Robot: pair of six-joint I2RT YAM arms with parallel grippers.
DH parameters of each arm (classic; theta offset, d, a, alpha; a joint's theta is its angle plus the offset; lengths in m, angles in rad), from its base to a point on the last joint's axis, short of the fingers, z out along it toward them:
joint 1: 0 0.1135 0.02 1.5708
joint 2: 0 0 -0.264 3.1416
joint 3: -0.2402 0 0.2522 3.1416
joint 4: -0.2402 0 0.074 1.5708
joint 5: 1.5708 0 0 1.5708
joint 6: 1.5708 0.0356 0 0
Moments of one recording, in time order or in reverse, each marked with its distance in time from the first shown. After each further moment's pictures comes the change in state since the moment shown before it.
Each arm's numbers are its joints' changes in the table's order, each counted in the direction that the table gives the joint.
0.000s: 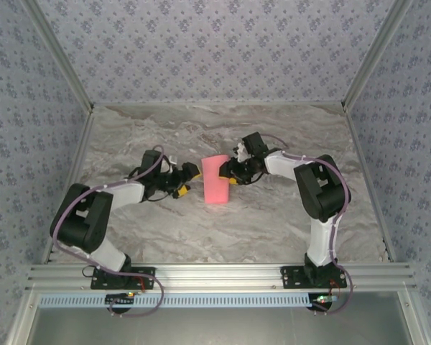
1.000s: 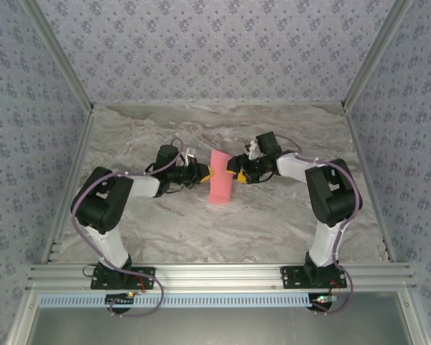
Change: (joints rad) left arm -0.086 -0.197 -0.117 0.291 0.078 -0.072; right arm -0.088 0.106 0.087 0.064 -0.038 0.061
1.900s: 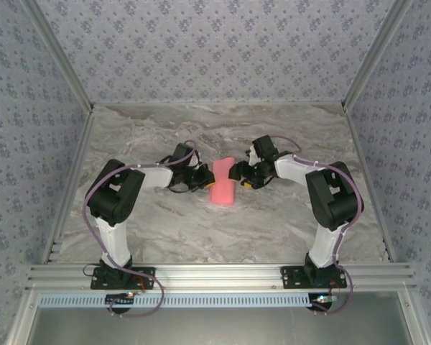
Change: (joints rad) left arm -0.068 -0.121 -0.216 -0.467 -0.188 0.229; right arm 0.053 0.008 0.002 -0.149 0.200 -0.120
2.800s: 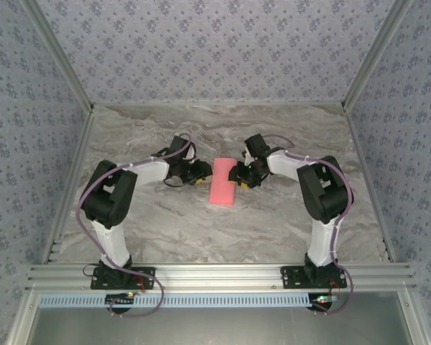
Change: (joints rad) left arm 0.036 0.067 -0.079 -0.210 -0.116 0.065; right arm 0.032 -0.098 -0.107 -0.106 0.088 -0.005
